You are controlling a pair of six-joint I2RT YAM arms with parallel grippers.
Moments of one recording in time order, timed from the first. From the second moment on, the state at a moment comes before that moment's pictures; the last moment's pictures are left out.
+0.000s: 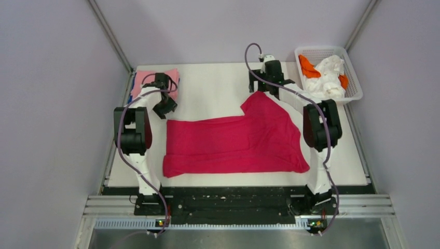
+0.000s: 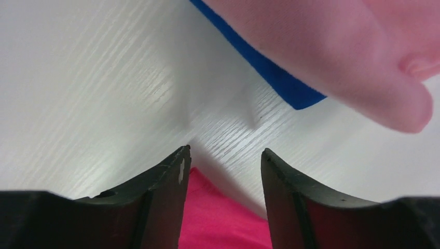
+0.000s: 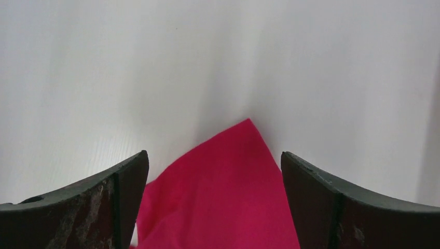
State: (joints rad) left arm -0.02 1.97 1.47 -0.69 -0.25 -0.79; right arm 0.31 2.00 1.52 -0.10 0.00 0.14
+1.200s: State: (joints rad) left arm -0.02 1.97 1.45 -0.81 -0.19 -0.81; right arm 0.38 2.38 1.93 -0.30 0.14 -0.04
